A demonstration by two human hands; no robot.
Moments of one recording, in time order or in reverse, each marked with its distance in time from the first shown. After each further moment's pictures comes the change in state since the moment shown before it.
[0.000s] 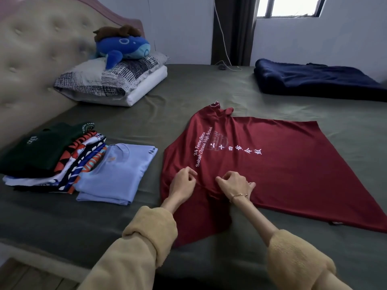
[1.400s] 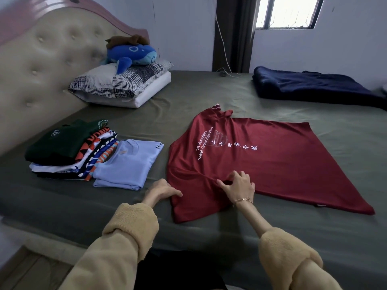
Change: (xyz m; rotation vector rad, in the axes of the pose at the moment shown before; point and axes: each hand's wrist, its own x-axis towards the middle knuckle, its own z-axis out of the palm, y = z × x) left_hand -0.052 -0.035 -0.069 0.221 -0.299 -0.415; right_hand -0.043 0.033 0.008 -0.096 0.150 -0.143
